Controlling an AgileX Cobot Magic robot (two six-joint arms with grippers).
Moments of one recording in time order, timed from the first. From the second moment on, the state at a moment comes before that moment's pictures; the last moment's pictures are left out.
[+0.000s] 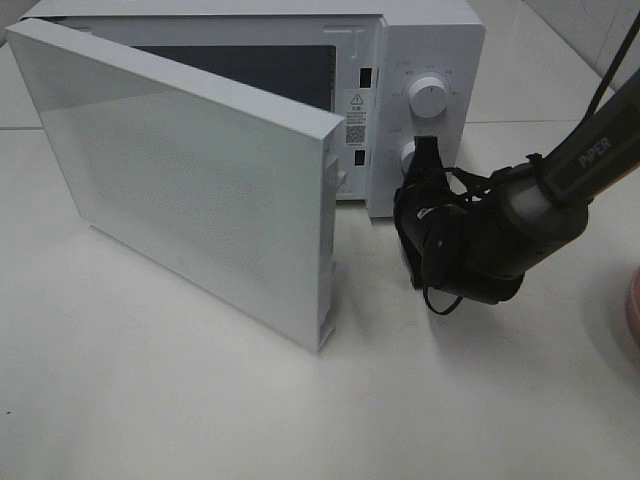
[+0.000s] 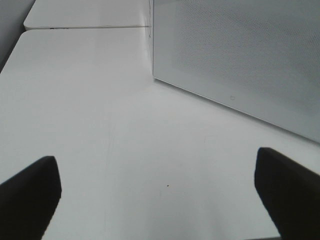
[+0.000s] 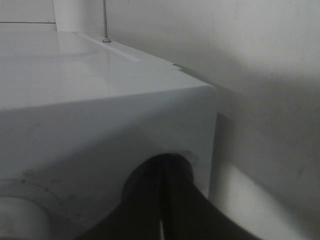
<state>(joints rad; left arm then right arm) 0.06 -0.01 -0.50 -0.18 1.04 0.13 0.54 2.19 -0.92 0.71 -0.90 1.25</state>
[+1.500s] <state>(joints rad) 0.06 -0.01 -0.50 -0.18 1.04 0.13 0.55 1.83 -0.54 0.55 -0.84 1.31</state>
